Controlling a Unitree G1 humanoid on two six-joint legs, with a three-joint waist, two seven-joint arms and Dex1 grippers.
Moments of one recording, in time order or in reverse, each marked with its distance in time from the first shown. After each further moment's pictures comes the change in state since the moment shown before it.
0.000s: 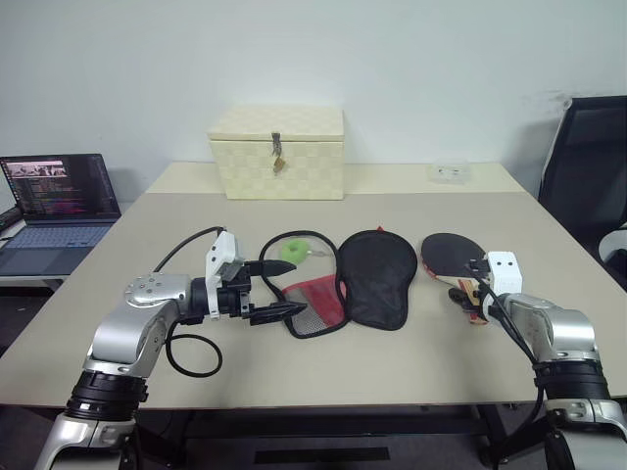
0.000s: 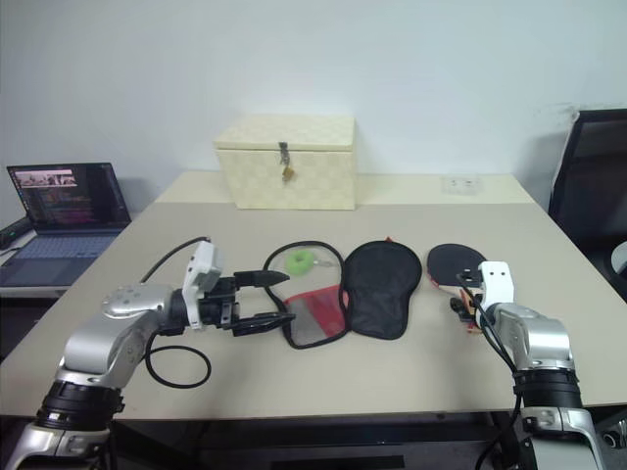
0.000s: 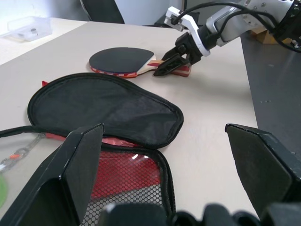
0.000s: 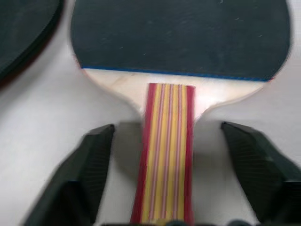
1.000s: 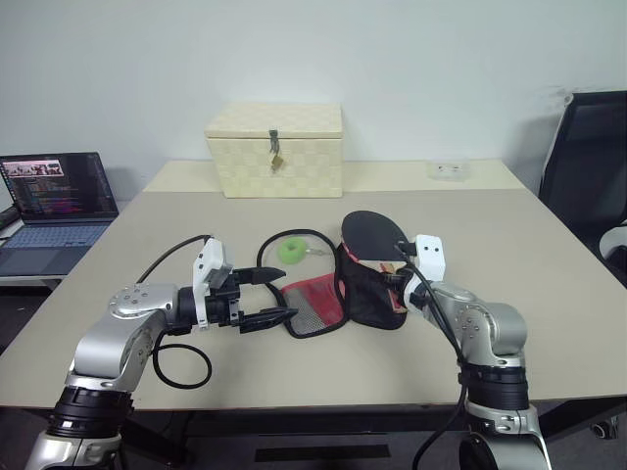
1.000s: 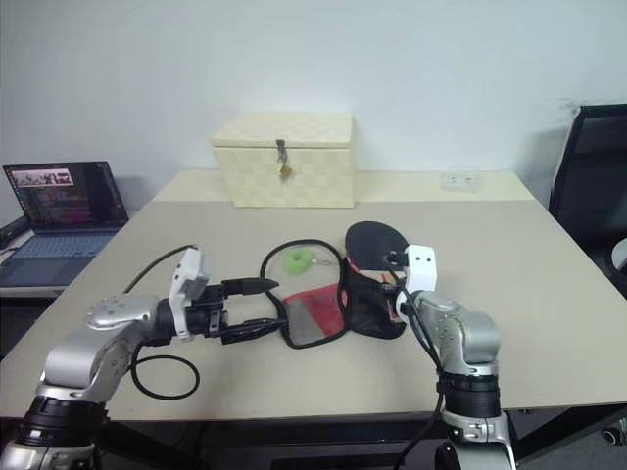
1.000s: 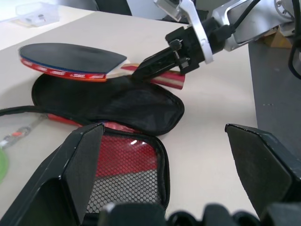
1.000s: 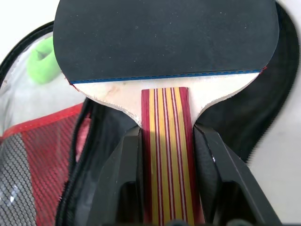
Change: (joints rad) left arm 0.081 0.027 0.055 -0.062 -0.028 0.049 0.023; right arm -0.045 0.450 0.028 -0.364 0.079 0.232 -0.238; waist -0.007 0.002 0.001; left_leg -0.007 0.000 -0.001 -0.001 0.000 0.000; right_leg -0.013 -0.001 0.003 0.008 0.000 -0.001
